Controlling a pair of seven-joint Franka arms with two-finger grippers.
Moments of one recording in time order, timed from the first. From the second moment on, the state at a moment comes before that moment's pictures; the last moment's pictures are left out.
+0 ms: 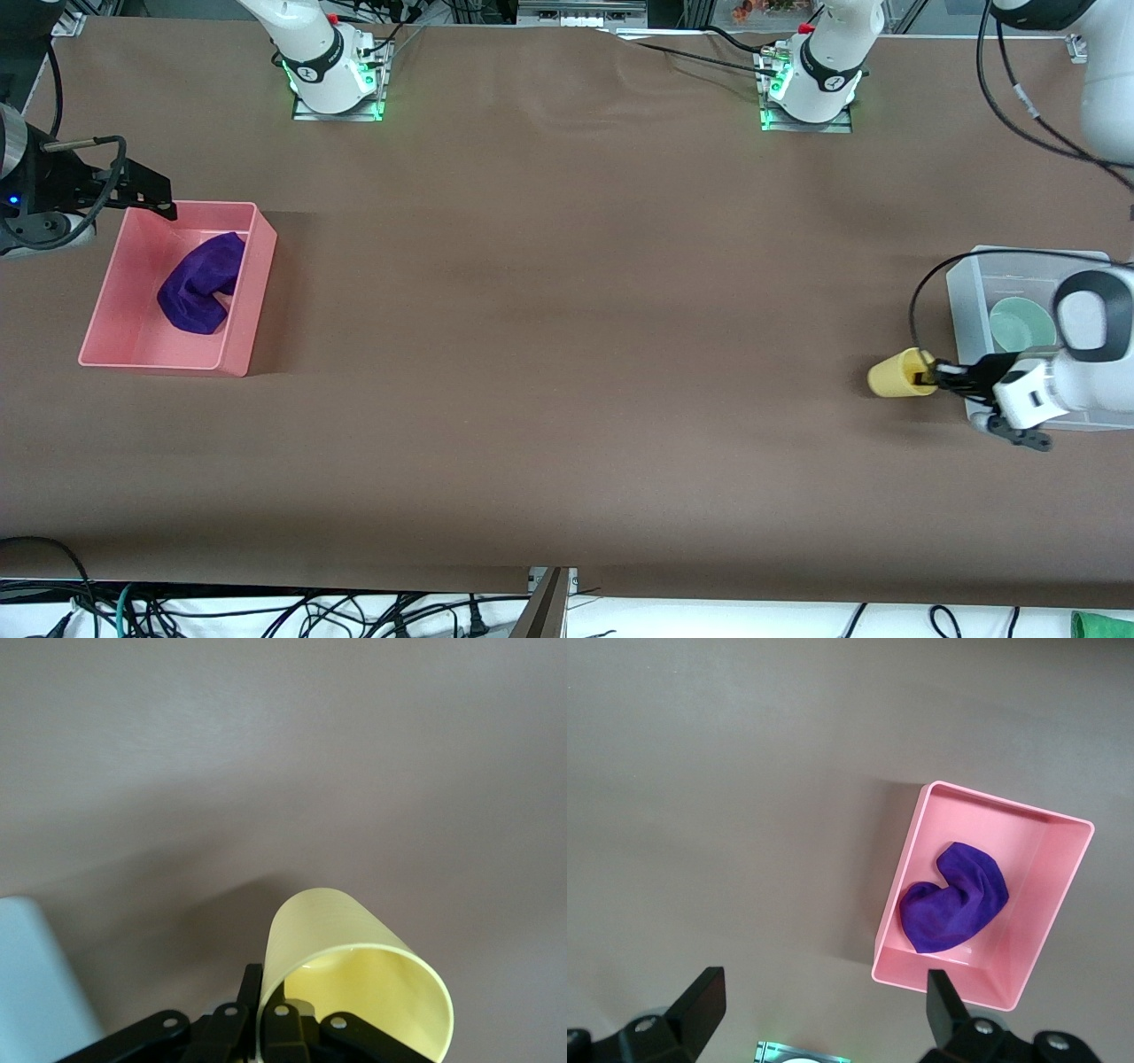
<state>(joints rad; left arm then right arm) 0.50 0.72 -0.37 -1.33 0.07 1.78 0.52 -0.05 0.13 0.11 -1.41 -0.03 1.43 -0.16</state>
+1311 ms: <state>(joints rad) 0.71 0.62 -0.36 -1.51 0.39 1.85 0.93 -0.05 0.14 0.11 -1.41 -0.03 1.44 -0.12</state>
